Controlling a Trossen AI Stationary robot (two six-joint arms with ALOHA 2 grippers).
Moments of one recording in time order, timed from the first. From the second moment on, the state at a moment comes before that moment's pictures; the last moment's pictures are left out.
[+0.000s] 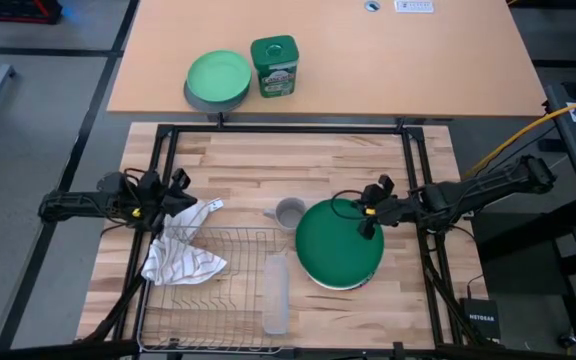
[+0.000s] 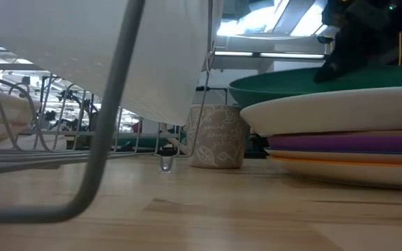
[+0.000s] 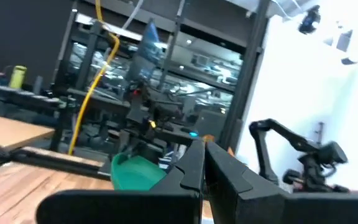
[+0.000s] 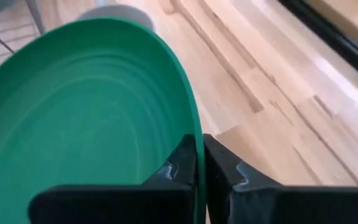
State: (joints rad) left arm -0.02 0.04 0.14 0.25 0.10 -0.31; right arm 0.26 0.95 0.68 -0.56 0.51 0.51
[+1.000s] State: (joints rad) left arm -0.40 0.99 0.75 -0.68 0.29 -0.52; right arm 0.26 0.95 0.69 -0.56 0.53 0.49
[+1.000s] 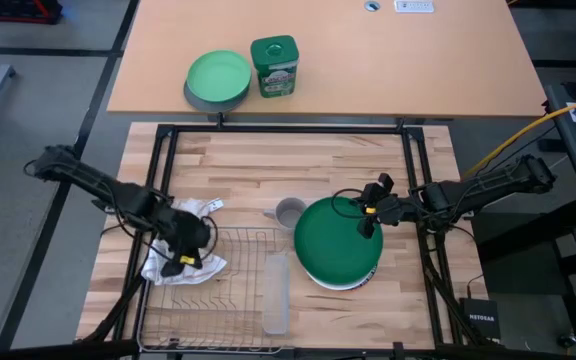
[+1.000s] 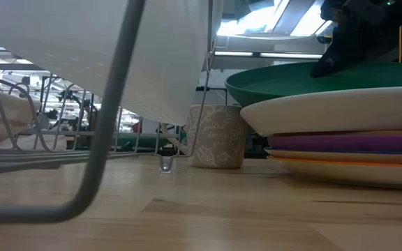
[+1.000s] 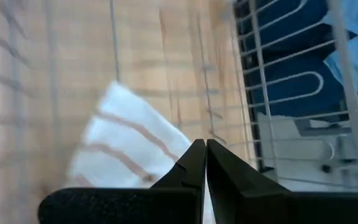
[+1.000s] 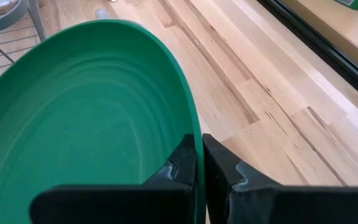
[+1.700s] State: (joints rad) left arm -0.50 1.08 0.75 -0.64 0.29 -0.61; right arm 0.26 0.95 0.69 -0.55 0.53 0.49
